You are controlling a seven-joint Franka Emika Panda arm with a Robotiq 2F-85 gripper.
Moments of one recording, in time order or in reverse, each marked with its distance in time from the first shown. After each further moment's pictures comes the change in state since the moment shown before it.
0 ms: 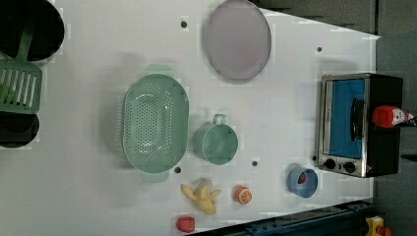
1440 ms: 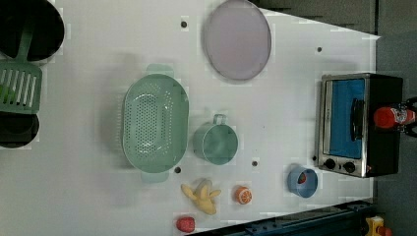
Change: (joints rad) arm -0.058 0.423 -0.104 0.123 0.164 0.287 0.001
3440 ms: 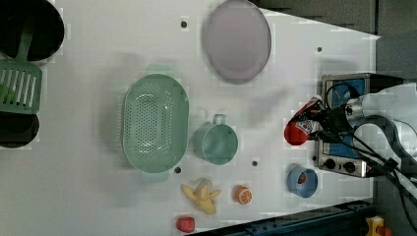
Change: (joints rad) arm 0.221 -0.154 0.370 -0.415 -0.162 0.098 0.006
